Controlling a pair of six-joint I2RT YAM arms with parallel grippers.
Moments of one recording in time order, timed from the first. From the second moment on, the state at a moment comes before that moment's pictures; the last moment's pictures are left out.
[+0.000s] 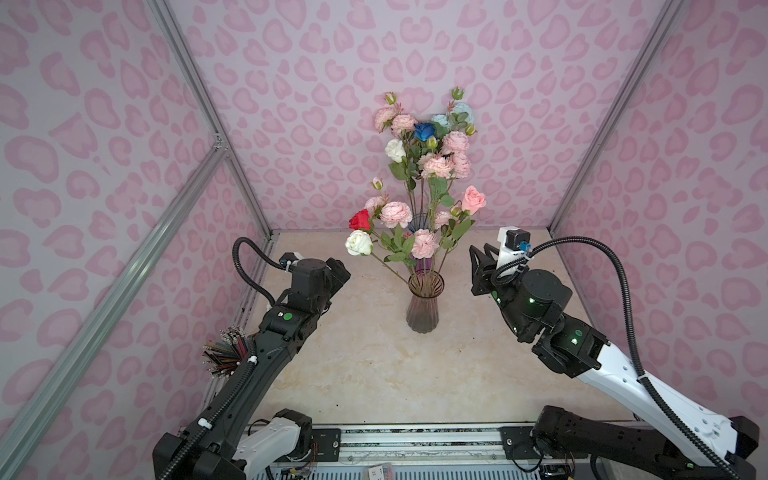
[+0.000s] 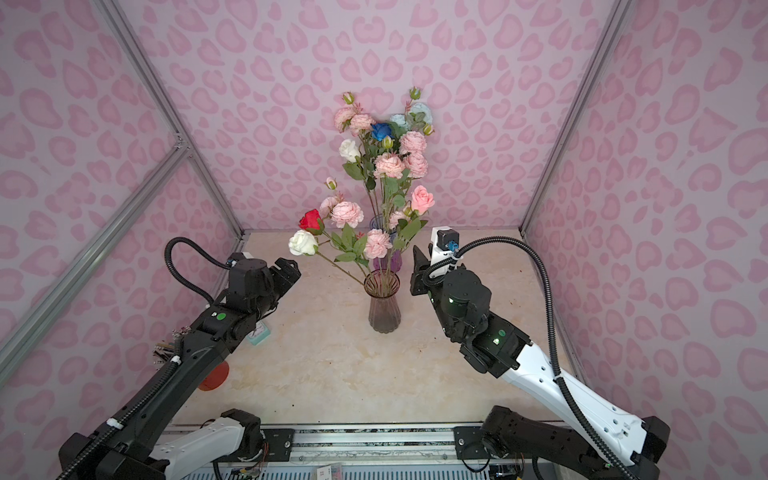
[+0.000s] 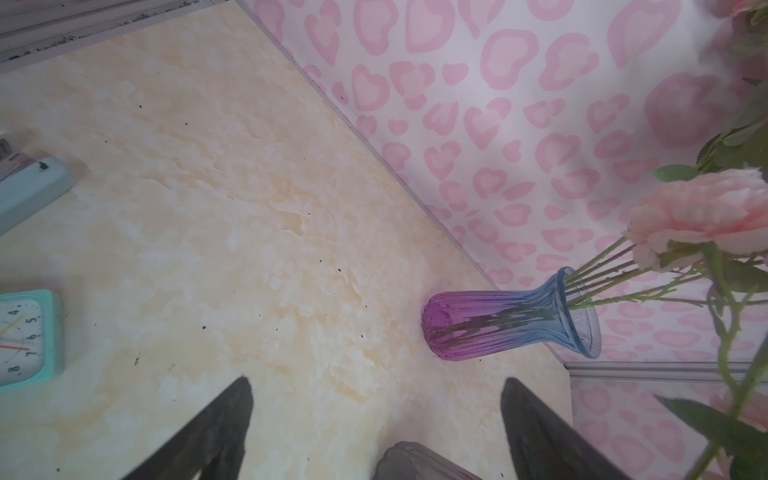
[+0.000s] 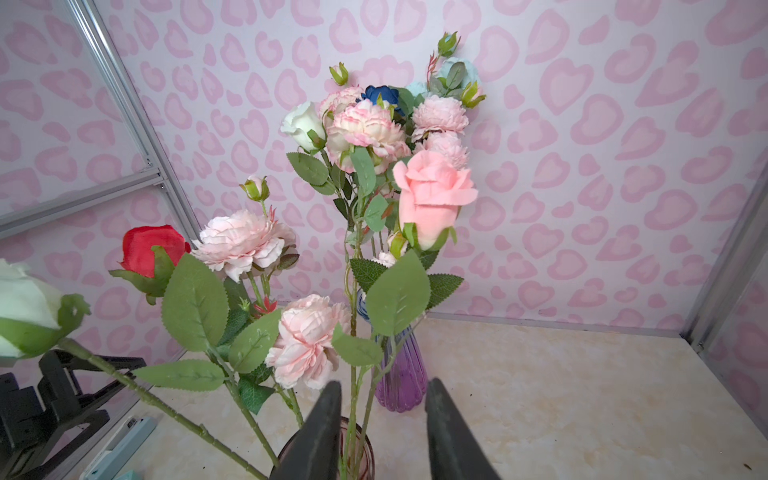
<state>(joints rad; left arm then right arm) -0.32 1.09 0.97 -0.40 -0.25 -0.94 0.84 0.97 1.08 -0.14 0.60 0.18</state>
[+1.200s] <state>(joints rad) -0.33 0.86 0.82 -0.57 -0.50 -0.67 0.78 0.64 0.63 -0.05 0.68 0.22</state>
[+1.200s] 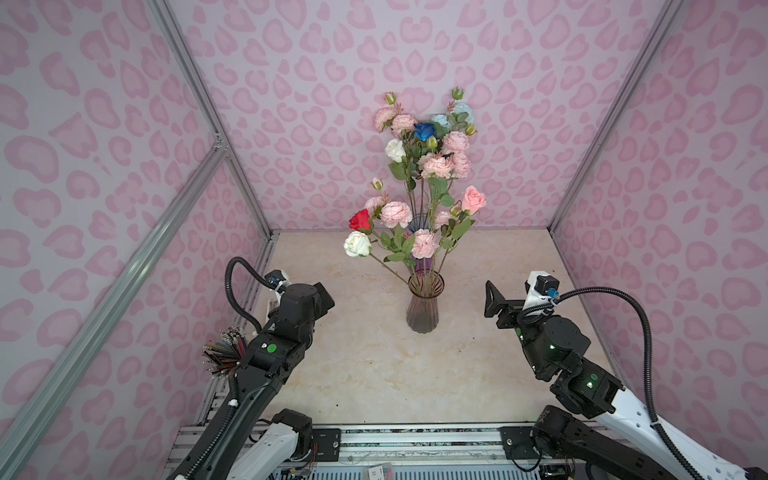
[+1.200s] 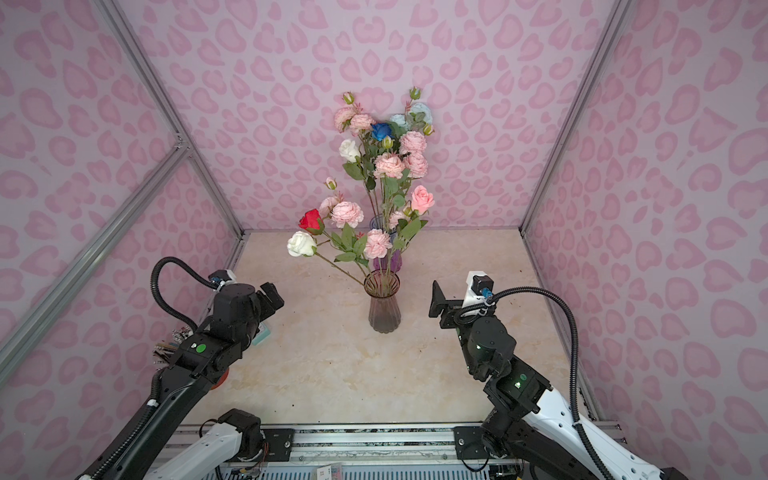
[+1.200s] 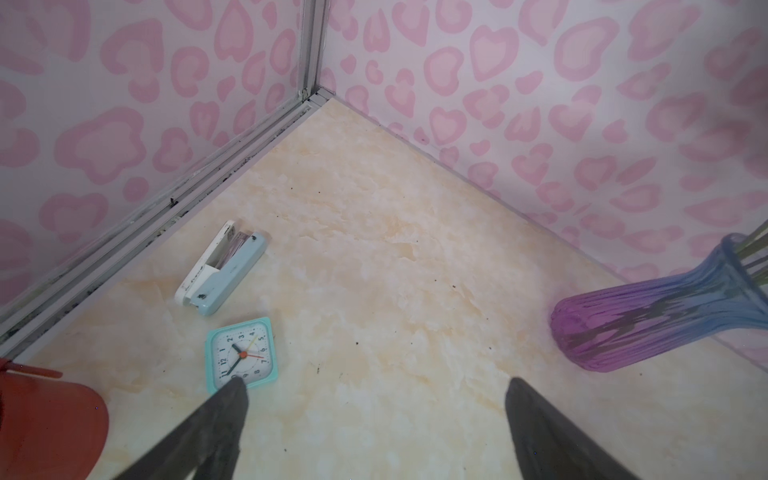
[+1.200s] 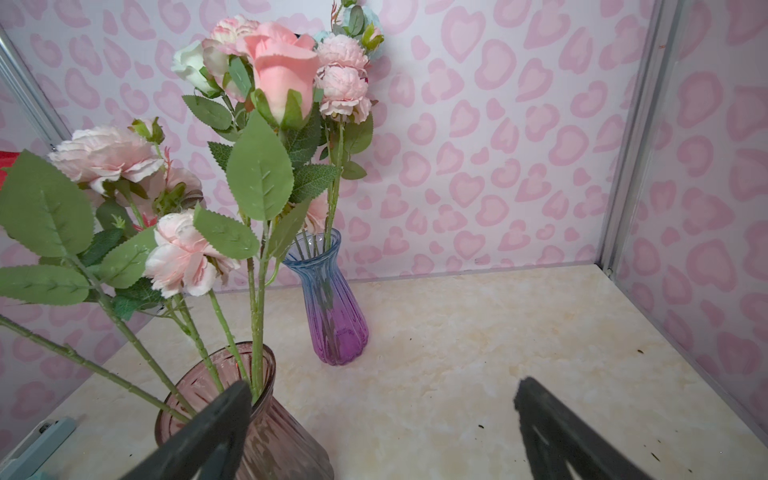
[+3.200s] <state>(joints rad) 0.00 1.47 0.32 0.83 -0.12 -0.03 0.39 0.93 0.44 0.33 0.35 -0.09</state>
